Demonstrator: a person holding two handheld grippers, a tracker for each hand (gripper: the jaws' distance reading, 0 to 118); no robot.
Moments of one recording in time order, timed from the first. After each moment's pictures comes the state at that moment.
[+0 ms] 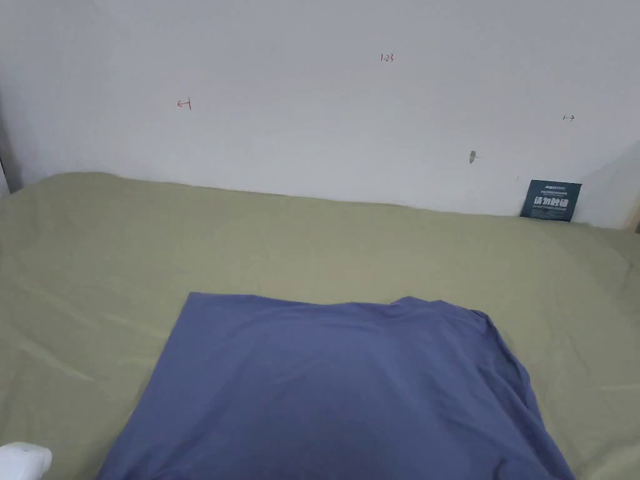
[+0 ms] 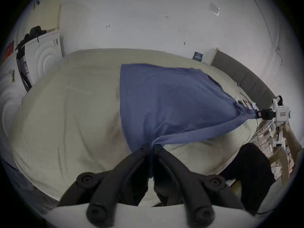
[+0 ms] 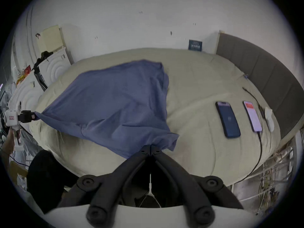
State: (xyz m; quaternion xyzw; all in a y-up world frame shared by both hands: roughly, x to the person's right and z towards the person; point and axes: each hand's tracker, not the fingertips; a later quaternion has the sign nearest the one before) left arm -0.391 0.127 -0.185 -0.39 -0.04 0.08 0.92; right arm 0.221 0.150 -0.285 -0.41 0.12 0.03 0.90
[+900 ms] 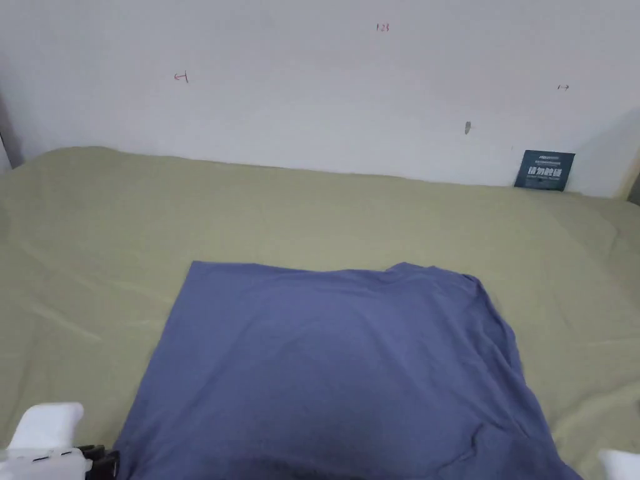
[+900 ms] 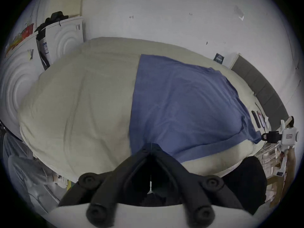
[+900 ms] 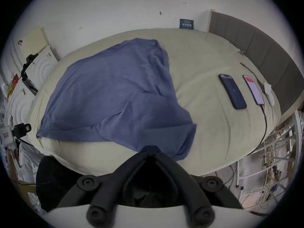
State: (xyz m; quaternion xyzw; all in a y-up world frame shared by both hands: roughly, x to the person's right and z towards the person) left arm -0.365 0.132 -0.180 -0.43 0.06 0.12 0.89; right arm 0.180 0.137 -0.283 -0.49 0.08 -0.01 0.87
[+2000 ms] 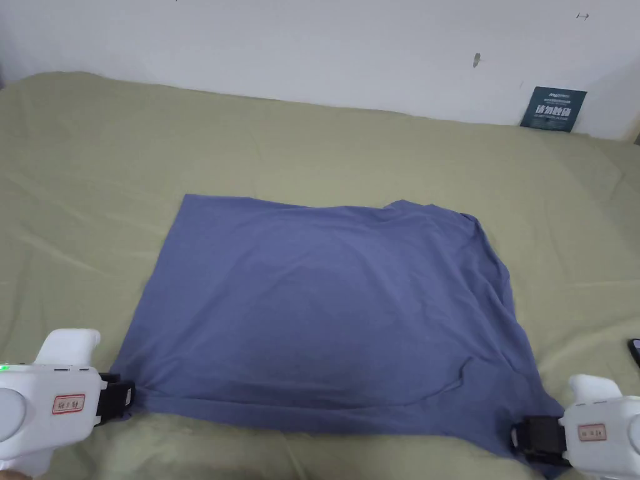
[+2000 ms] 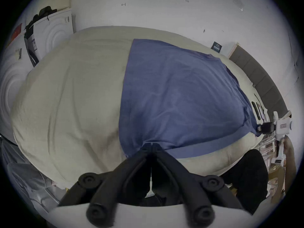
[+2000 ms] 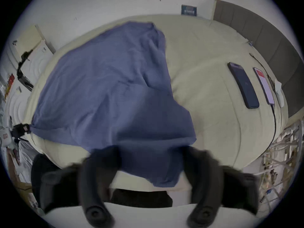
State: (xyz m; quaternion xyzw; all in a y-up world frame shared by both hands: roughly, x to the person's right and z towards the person) left arm -0.365 0.112 -0.200 -0.47 0.03 0.12 0.87; right arm 0.202 0.091 -0.341 -0.56 0.07 0.02 0.82
